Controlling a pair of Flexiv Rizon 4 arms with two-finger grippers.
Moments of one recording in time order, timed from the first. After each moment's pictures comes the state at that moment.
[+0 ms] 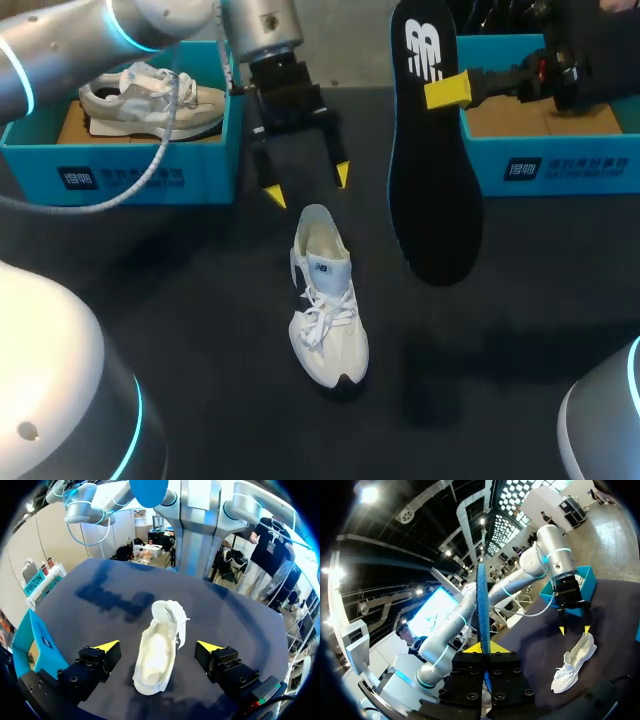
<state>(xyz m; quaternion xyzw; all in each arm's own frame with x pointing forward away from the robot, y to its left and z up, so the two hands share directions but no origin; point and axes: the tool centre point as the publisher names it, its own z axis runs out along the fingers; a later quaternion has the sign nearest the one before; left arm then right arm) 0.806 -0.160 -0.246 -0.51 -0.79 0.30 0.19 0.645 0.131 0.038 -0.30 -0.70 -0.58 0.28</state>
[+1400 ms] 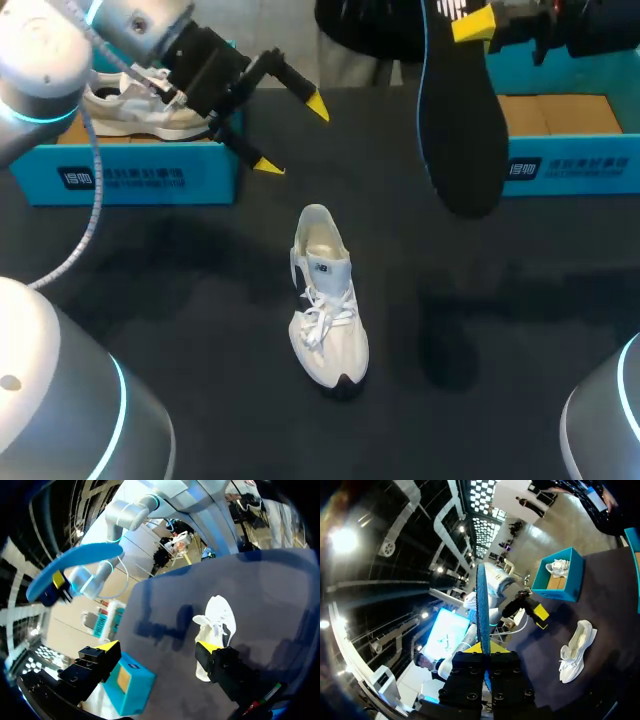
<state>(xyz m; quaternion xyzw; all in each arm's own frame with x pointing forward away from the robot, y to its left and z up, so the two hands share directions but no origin) 0.800 -0.155 -0.137 -0.57 -0.67 0.44 -0.16 0.738 0.092 0.043 -0.40 -0.63 -0.54 0.39</state>
